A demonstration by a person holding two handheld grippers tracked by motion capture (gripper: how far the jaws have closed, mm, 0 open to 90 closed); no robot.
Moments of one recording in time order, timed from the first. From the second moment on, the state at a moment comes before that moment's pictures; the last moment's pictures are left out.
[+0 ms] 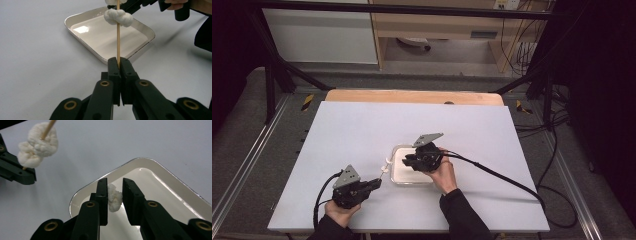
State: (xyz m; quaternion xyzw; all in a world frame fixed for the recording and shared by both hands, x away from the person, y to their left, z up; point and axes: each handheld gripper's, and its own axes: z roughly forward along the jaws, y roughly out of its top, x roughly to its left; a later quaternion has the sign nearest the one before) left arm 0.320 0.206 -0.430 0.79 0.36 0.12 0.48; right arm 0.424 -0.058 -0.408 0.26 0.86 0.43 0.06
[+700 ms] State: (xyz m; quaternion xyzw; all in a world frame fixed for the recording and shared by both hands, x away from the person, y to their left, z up) left arm 0.318 0.199 -0.431 0.80 0.34 0.12 0.48; right arm 0.410 -0.096 -0.380 0.28 0.82 0.49 0.04
